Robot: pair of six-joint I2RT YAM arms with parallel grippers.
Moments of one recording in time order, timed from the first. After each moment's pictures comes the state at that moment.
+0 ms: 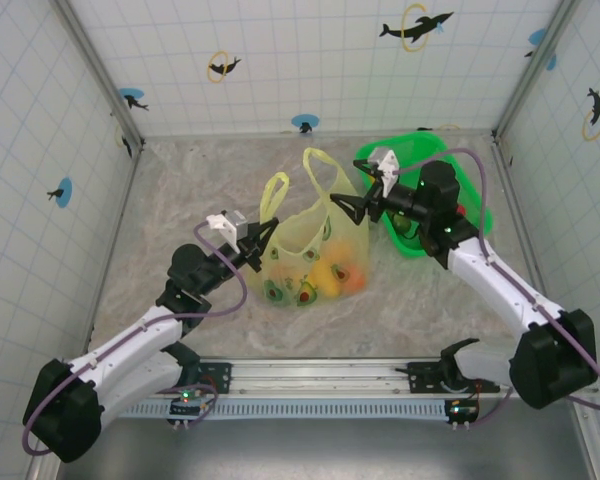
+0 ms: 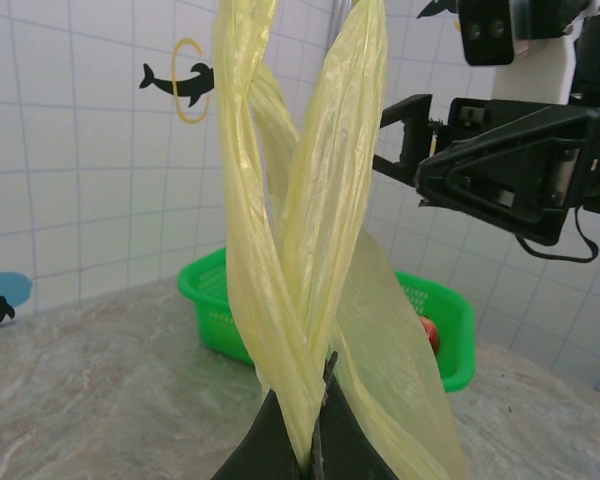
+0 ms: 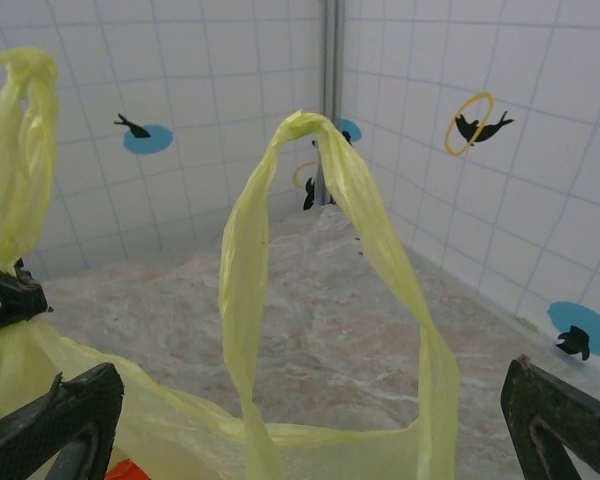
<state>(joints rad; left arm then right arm) -0.59 0.88 0.37 0.63 0.33 -0.19 0.42 1.25 0.92 0.22 -0.64 -0.10</state>
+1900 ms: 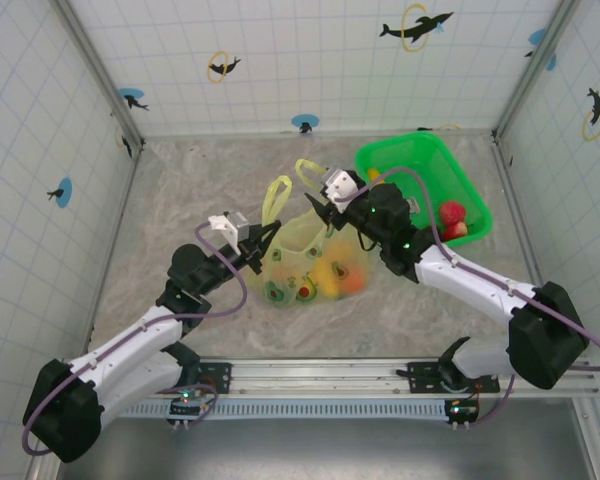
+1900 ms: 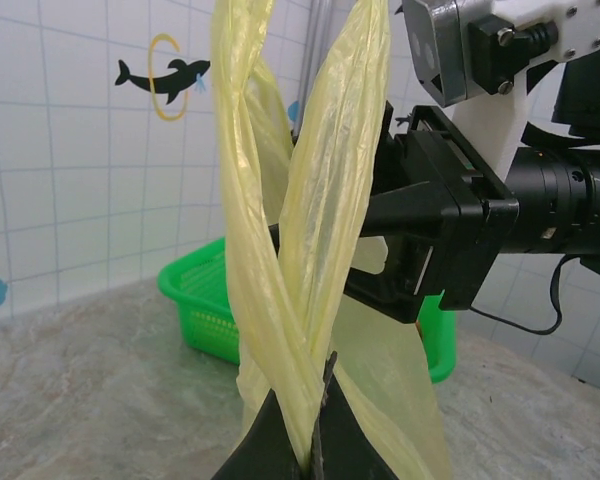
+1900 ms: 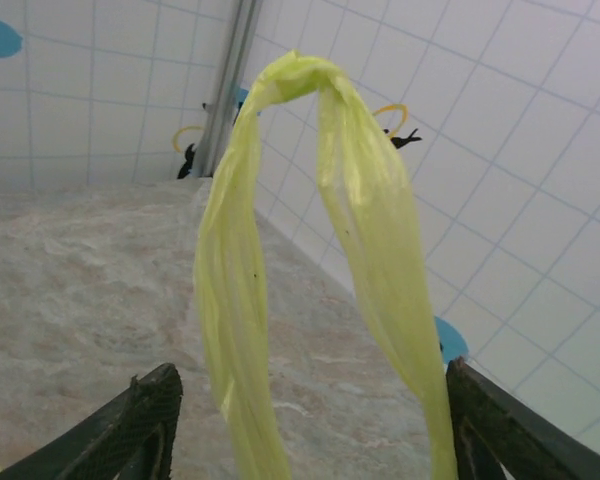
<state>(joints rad) -0.59 0.88 0.37 0.63 0.37 -0.18 0.74 1.34 0.88 0.37 -0.01 -0.36</state>
